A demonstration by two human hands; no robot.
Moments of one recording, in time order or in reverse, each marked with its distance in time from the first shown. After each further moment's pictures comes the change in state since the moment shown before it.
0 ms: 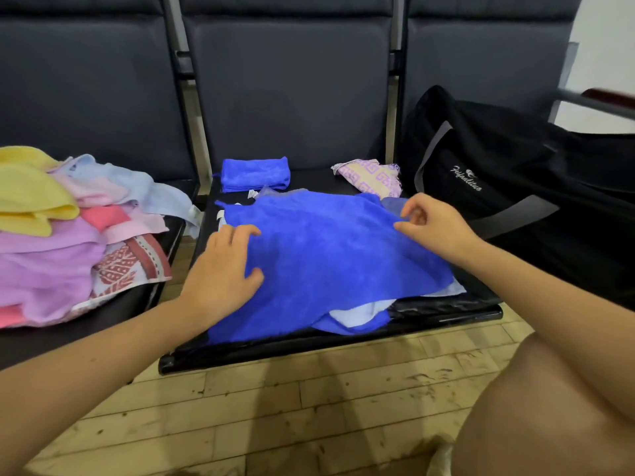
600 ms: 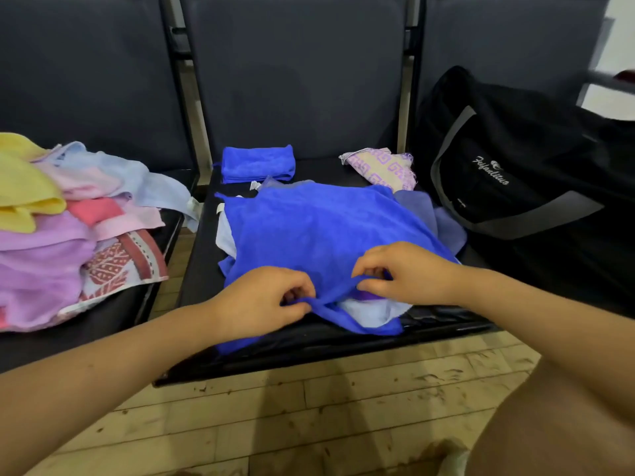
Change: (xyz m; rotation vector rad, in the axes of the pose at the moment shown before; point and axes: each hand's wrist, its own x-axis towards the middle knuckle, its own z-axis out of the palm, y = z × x) left_hand 0.003 0.023 0.016 -0.257 -0.391 0.305; right_hand -0.029 -0.037 0.046 -0.237 -0.508 -0.411
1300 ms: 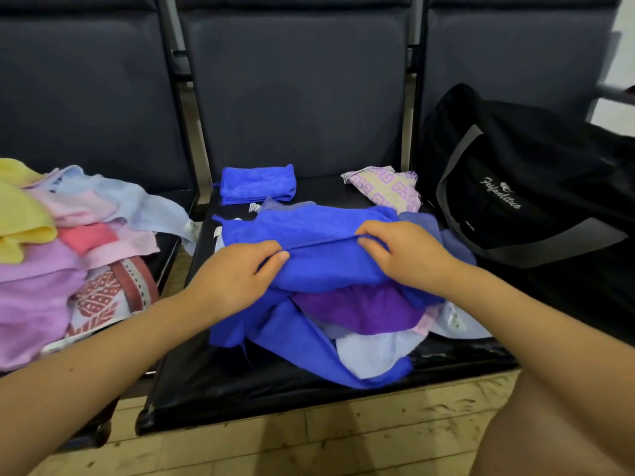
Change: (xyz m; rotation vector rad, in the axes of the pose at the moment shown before) left_hand 0.035 -0.031 -0.038 0.196 0.337 -0.107; right_hand 0.045 0.020 -0.021 -0.070 0.389 0.069
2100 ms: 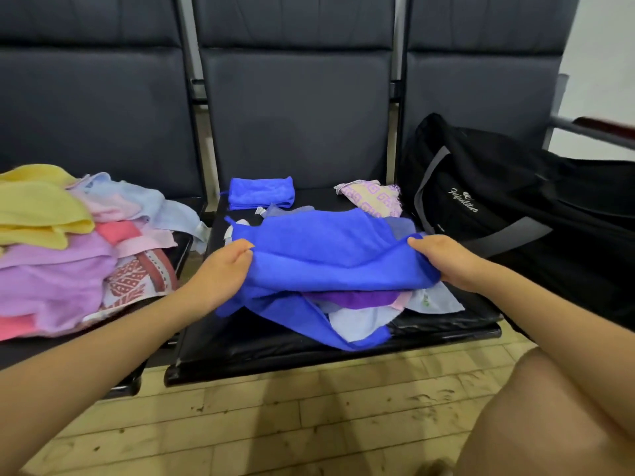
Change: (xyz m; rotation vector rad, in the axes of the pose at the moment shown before) left_hand -0.039 0.005 -0.014 -0.411 0.080 -0.350; right_hand -0.049 0.040 -0.034 0.698 -0.028 0.807
